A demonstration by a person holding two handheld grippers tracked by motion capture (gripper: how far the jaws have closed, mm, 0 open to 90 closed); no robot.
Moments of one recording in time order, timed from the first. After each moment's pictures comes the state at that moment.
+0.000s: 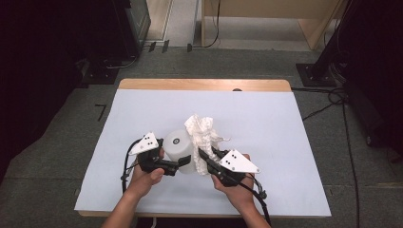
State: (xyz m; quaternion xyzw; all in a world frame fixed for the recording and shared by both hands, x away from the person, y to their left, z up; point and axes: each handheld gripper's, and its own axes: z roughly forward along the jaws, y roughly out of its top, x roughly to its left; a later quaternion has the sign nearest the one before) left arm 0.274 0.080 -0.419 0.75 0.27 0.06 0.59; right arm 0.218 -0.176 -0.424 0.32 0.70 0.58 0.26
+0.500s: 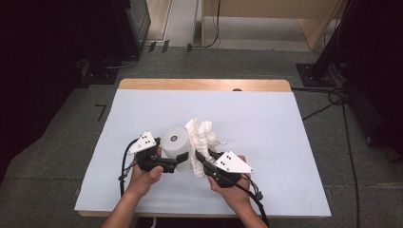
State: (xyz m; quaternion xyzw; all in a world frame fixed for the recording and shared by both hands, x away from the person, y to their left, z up) left arm 0.275 0.080 -0.423 0.75 0.29 0.07 0.59; right arm 0.219 -0.167 -0.434 0.33 0.71 0.57 0.25
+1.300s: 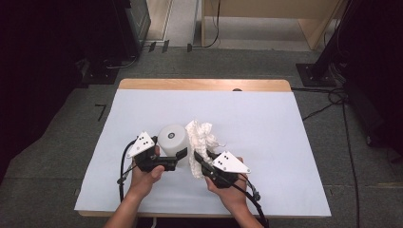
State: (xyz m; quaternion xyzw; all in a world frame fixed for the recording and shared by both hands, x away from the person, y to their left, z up) left arm 0.269 0.079 -0.419 0.73 0.32 0.13 0.60; right arm 0.220 -0.160 -0.440 0.36 0.70 0.56 0.24
